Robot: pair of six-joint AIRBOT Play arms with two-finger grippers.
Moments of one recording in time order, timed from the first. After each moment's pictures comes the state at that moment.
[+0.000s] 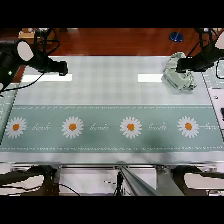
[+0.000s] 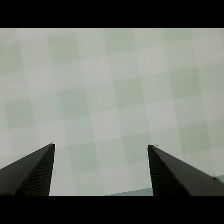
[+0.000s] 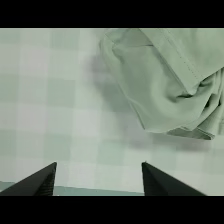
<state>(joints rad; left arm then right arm) -0.14 -1.42 1.43 1.56 -1.03 -1.51 -0.04 -1.49 1.59 -1.55 1.24 1.47</state>
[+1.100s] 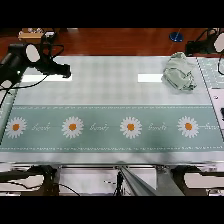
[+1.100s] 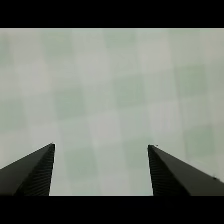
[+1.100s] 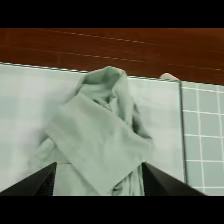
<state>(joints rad) -0.14 -1.49 1.45 1.55 -1.02 -1.51 -0.07 -1.53 1.59 -1.81 0.81 1.57</state>
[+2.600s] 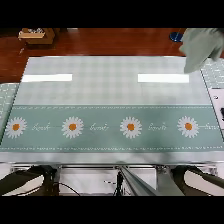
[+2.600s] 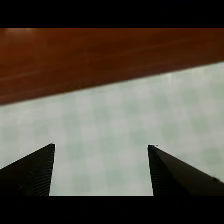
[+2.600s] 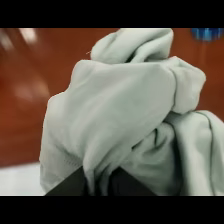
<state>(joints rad) -0.18 -1.24 1.84 1.54 -1.14 -1.51 -0.24 -1.26 1.60 -1.21 0.72 1.43</state>
